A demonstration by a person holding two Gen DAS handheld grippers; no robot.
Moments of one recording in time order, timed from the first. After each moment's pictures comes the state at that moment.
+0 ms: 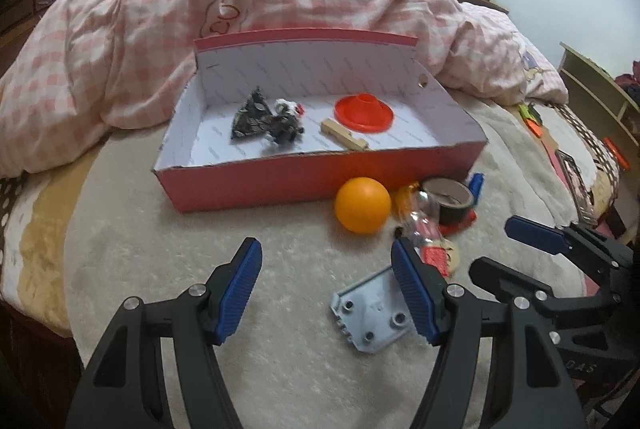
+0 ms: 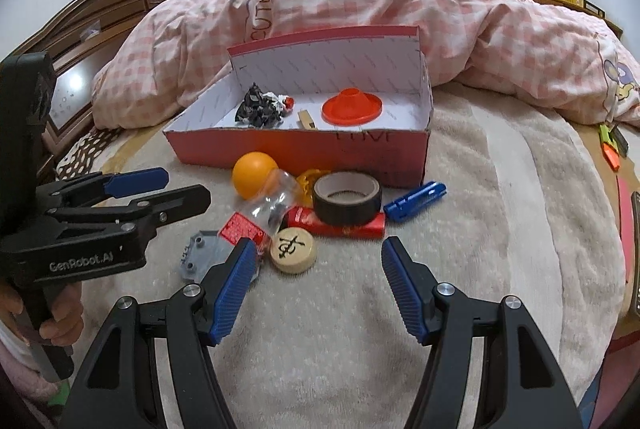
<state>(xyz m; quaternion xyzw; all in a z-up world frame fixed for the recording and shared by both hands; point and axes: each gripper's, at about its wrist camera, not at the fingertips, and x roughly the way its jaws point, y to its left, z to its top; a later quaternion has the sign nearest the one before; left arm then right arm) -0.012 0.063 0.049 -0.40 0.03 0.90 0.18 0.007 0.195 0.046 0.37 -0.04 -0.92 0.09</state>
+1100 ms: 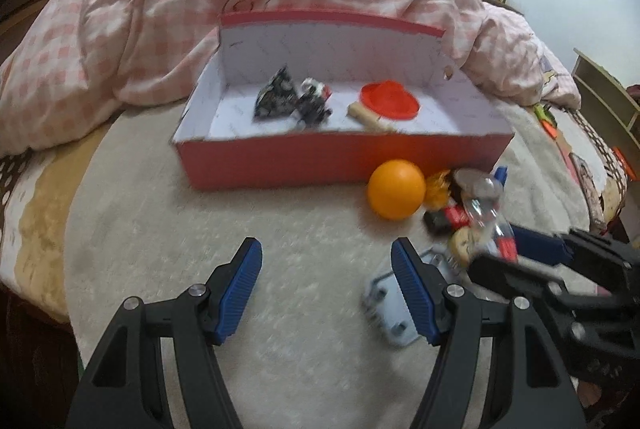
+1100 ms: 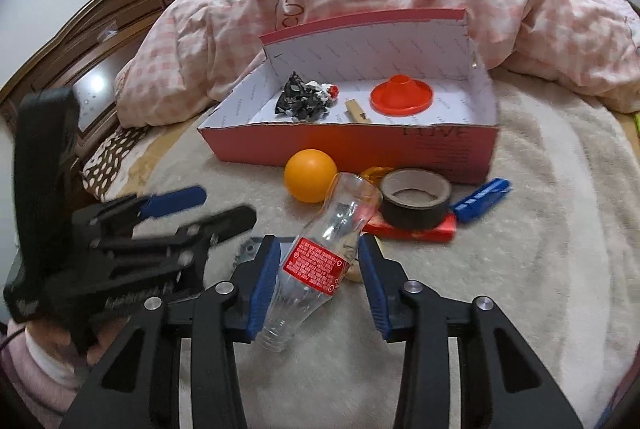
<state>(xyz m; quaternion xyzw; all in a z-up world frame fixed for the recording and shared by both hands) -0.019 0.048 0.036 -0.41 0.01 0.90 0.16 -0.005 0.173 0.049 0.40 -0.07 -0.90 0.14</state>
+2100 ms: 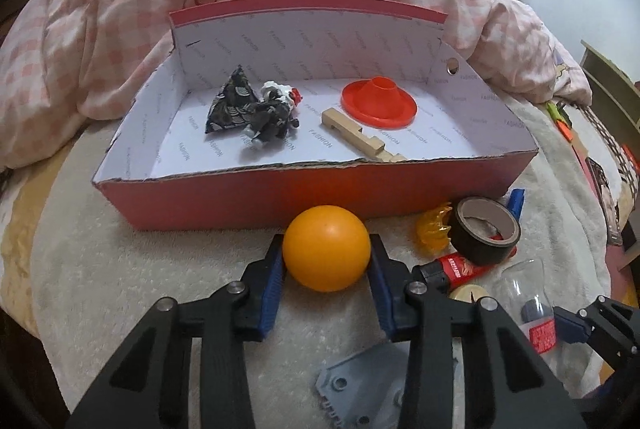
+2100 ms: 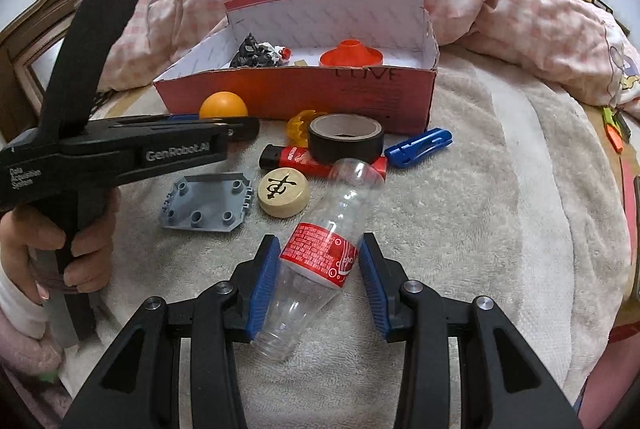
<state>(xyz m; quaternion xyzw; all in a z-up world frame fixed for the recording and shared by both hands) -0.058 0.088 0.019 -0.42 0.02 0.89 0.14 0.015 0.194 0.020 0.42 -0.01 -0.90 0.09</state>
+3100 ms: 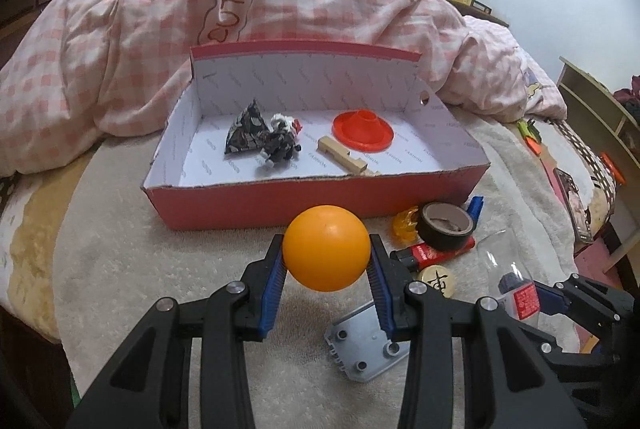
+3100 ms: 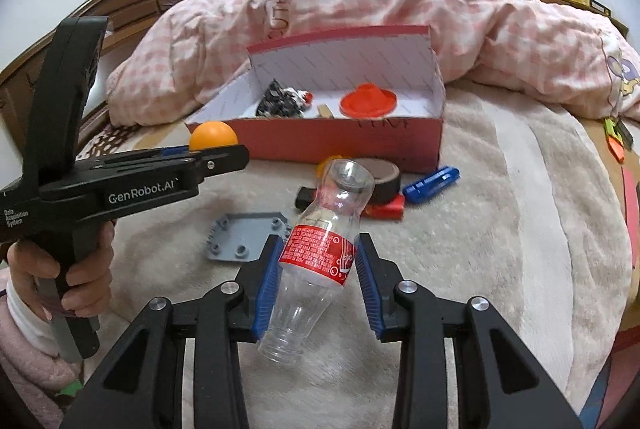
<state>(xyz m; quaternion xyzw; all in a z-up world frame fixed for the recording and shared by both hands) -0.026 0.065 0.054 -0.39 0.00 0.91 0.18 0.028 0.188 0.048 0.36 -0.05 -0.92 0.11</state>
